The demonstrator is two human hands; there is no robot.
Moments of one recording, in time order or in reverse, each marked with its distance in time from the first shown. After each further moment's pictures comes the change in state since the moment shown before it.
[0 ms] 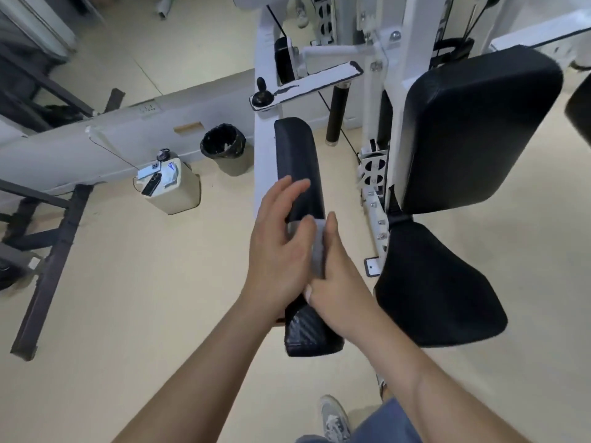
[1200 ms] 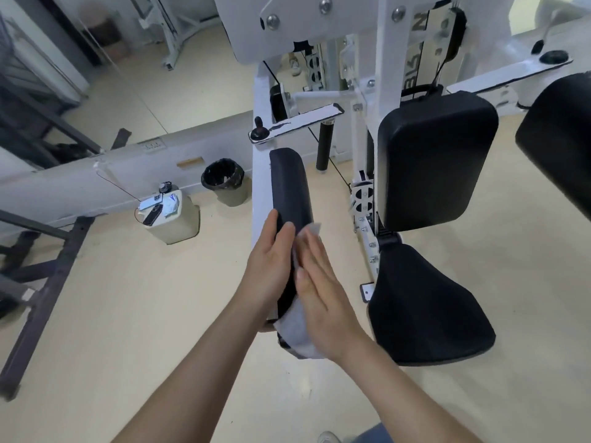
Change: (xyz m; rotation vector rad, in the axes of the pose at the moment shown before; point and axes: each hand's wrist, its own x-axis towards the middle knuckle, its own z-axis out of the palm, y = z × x) left_hand -0.016 0.020 -0.010 -0.159 -0.098 -0.298; right_hand -0.021 0.011 0.014 -0.199 0.085 -0.300
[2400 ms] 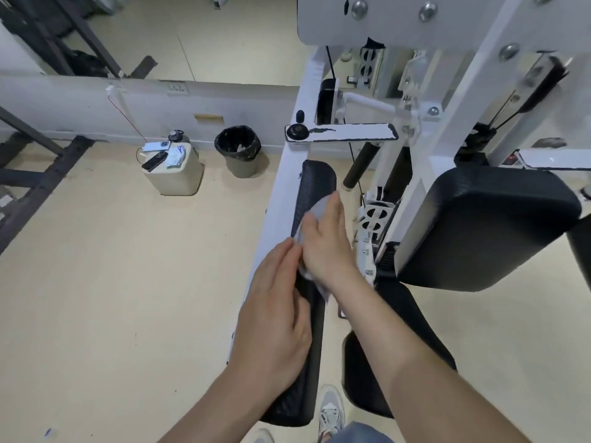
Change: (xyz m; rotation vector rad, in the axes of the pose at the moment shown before) left_hand 0.007 -0.033 0.014 0.378 0.241 0.340; right_hand 0.154 0.013 -0.017 -0.211 -0.039 0.266
